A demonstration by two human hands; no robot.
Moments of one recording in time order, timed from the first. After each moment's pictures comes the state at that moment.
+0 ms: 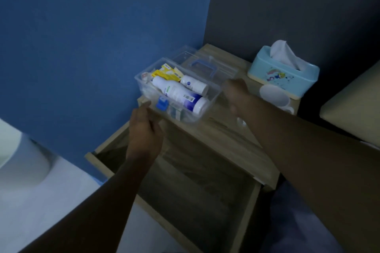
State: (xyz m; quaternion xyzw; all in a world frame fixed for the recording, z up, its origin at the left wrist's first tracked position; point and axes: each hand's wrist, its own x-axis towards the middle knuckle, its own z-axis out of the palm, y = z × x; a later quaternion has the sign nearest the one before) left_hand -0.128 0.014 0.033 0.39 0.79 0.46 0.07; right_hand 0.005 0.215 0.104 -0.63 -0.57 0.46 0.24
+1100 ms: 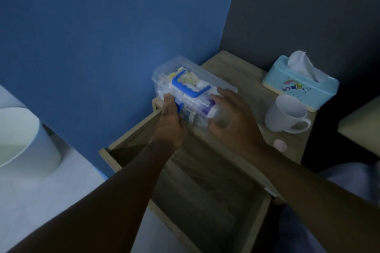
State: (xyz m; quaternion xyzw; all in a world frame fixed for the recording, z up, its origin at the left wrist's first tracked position) left_hand -0.133 0.045 0.038 0.44 0.78 0.40 0.21; right_hand 0.035 0.136 0.086 -0.29 -0.92 0.13 0.23
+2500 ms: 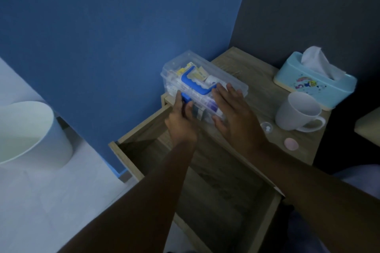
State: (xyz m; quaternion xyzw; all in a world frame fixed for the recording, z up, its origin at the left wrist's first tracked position) left_hand -0.103 0.059 0.027 0.21 0.75 0.62 0.14; right_hand 0.023 0.140 0.060 -0.24 -0.95 0.02 0.22
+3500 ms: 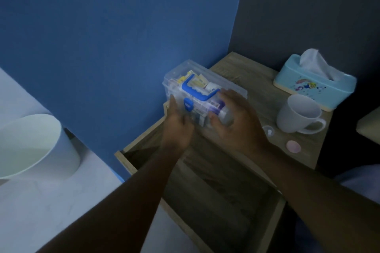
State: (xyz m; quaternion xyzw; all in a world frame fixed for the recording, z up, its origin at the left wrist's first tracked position) left_hand -0.129 0.037 0.048 0.34 0.72 0.55 0.23; right_hand 0.015 0.131 0.080 -0.30 -0.89 0.19 0.28
